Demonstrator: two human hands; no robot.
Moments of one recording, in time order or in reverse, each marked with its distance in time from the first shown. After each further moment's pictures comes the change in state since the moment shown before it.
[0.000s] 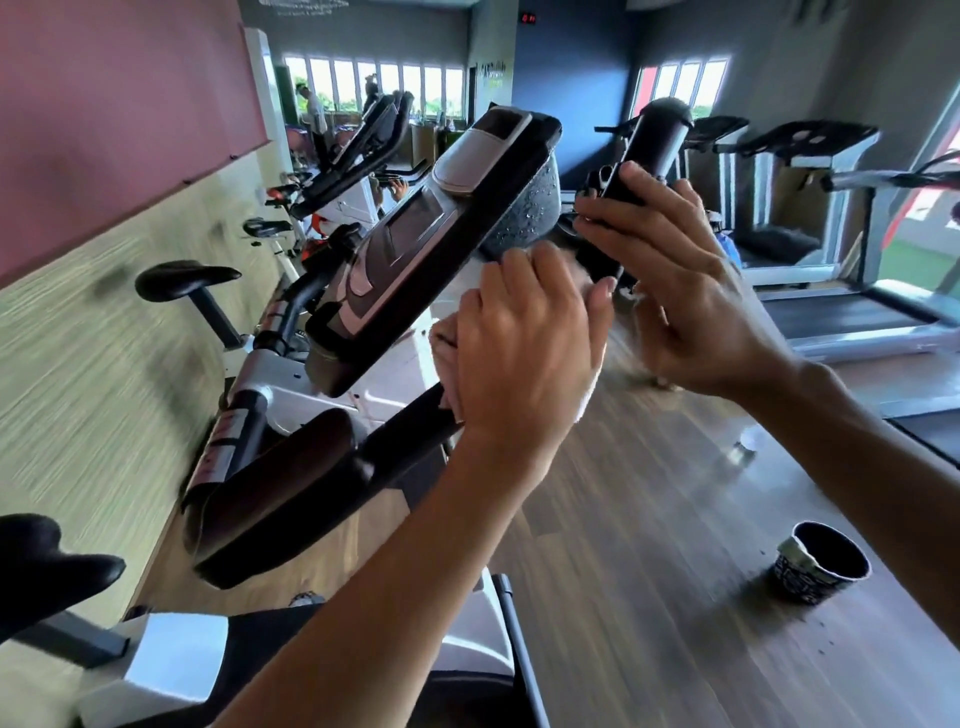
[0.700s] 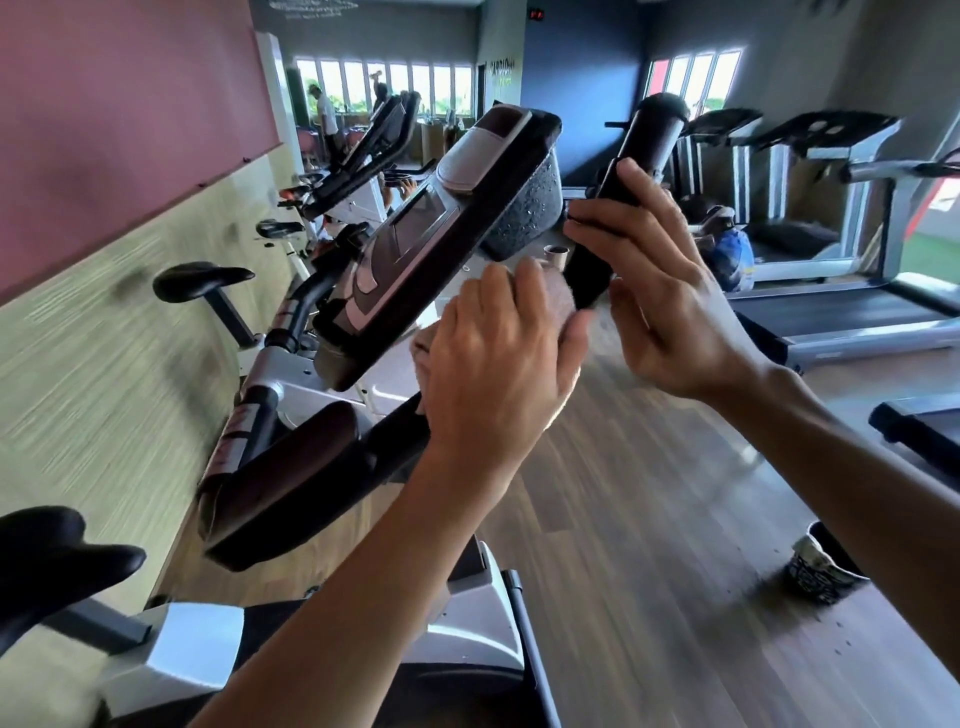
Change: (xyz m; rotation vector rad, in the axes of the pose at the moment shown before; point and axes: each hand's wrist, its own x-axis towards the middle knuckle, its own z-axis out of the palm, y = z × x) left_hand -0.016 -0.019 -0.003 0.017 0.041 0.075; right_hand 0.000 -0.009 0.011 0.080 0.057 0.010
